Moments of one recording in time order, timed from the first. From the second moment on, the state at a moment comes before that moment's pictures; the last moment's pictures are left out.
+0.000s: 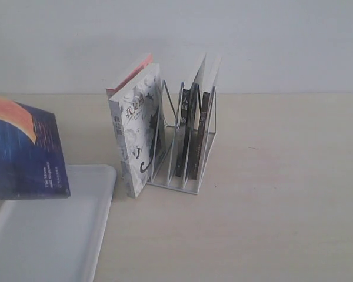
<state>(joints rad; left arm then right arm) -0.64 0.39 -0.20 1.26 0.44 -1.92 0.03 0.01 0.00 -0.03 0.35 0.18</state>
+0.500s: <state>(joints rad) -0.64 0.39 -0.39 0.42 0.46 -1.04 0.03 0.01 0.00 -0.03 0.35 0.18</state>
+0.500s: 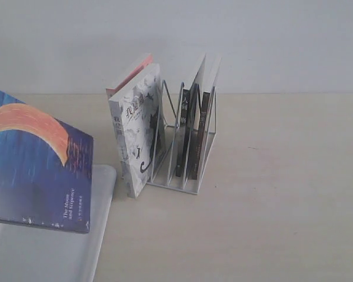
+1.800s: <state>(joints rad) -0.41 0.41 -0.39 -0.03 0.35 -0.52 0.03 0.01 0.00 -0.03 0.35 0.18</state>
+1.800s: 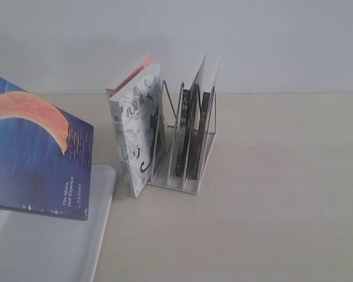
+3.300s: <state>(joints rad) -0.11 0.34 0.01 -0.27 -0.07 -0.83 0.03 0.01 0.00 -0.03 0.35 0.18</state>
